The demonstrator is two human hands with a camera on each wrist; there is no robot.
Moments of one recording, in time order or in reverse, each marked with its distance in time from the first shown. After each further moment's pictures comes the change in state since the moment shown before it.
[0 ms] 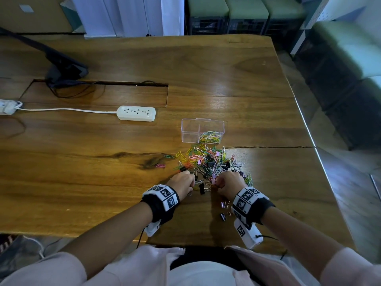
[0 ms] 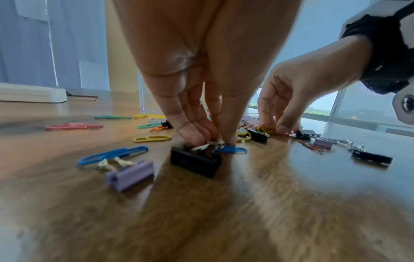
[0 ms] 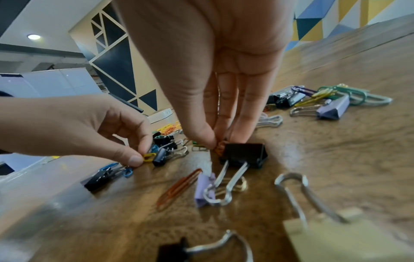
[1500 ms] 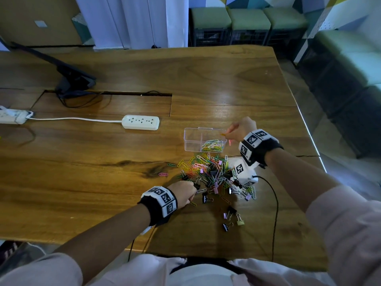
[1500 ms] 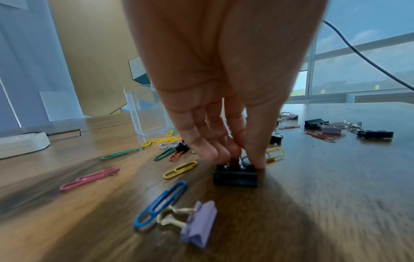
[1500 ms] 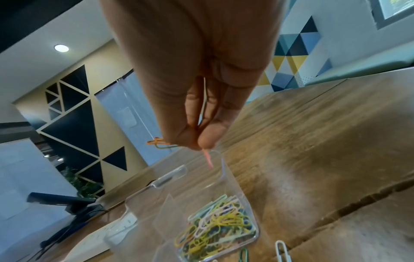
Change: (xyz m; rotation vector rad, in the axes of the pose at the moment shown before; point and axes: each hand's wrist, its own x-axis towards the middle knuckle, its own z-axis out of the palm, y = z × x) left_hand -0.002 -0.003 -0.021 0.237 -0.209 0.150; right_hand 0.072 -0.025 -0.142 0.348 0.293 0.012
